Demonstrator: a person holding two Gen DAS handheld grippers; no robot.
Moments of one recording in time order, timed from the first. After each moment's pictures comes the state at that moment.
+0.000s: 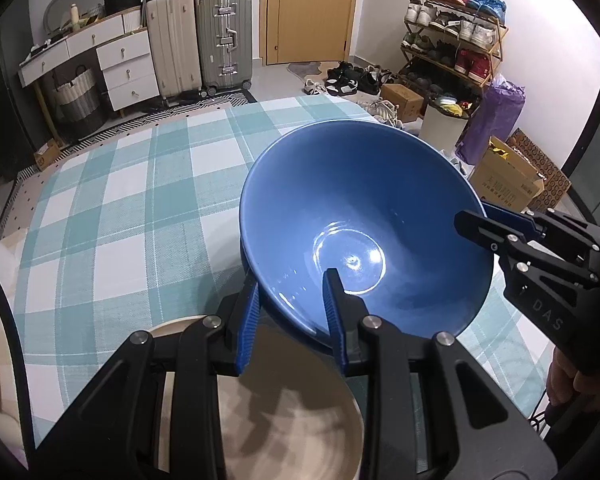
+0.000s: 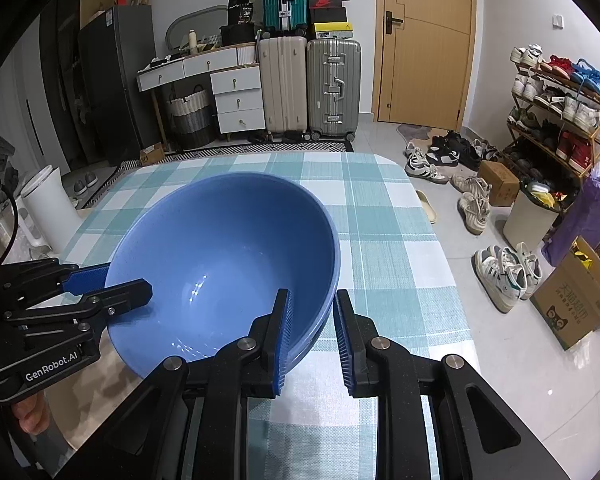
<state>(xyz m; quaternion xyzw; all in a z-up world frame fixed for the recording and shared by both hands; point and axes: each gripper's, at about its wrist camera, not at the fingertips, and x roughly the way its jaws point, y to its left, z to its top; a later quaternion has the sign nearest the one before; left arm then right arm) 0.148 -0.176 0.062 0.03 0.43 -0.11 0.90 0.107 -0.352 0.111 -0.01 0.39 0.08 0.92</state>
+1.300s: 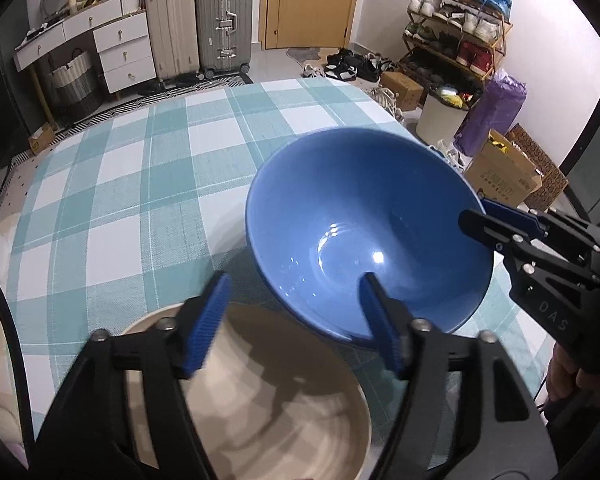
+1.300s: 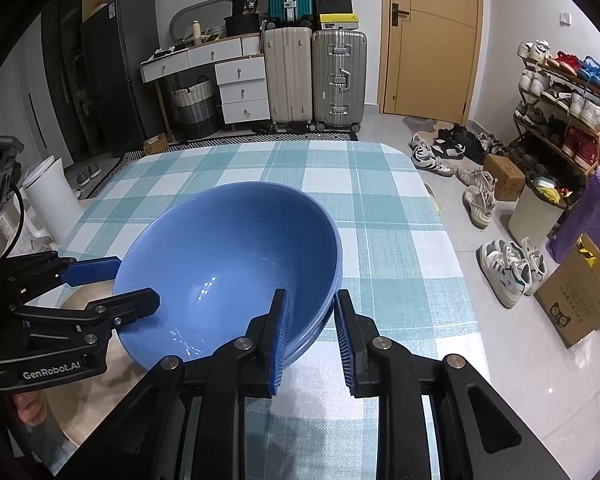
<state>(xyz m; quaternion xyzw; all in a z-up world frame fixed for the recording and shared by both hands) 0.155 -0.164 0.049 0.01 0.45 -0.12 0.88 0.110 -0.356 0.100 -0.02 0.40 0.09 0.91</state>
